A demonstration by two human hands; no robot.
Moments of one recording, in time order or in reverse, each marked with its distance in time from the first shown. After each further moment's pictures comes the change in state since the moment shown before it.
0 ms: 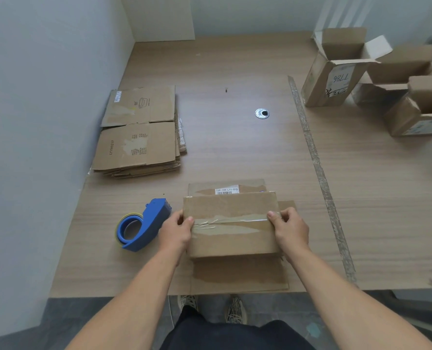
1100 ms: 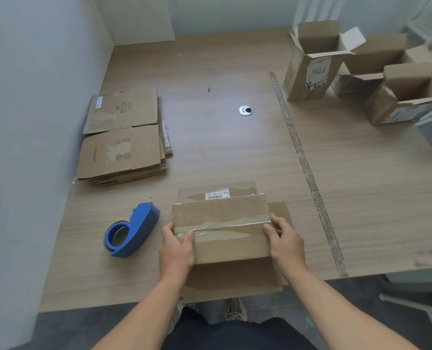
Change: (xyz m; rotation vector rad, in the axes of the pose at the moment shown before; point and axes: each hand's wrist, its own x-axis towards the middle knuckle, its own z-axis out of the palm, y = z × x) left_hand -0.041 -0.012 0.028 0.106 0.100 0.095; right_hand -0.034 0.029 -0.017 -0.001 -0.052 -0.090
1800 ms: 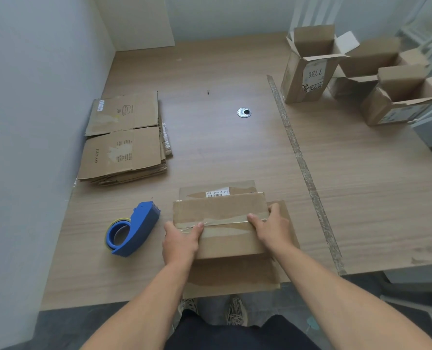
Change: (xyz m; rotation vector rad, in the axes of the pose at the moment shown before) left_hand 0.011 0.007 0.009 0.040 0.003 -0.120; right_hand 0.021 -0.030 0.012 -0.289 -0.100 0.156
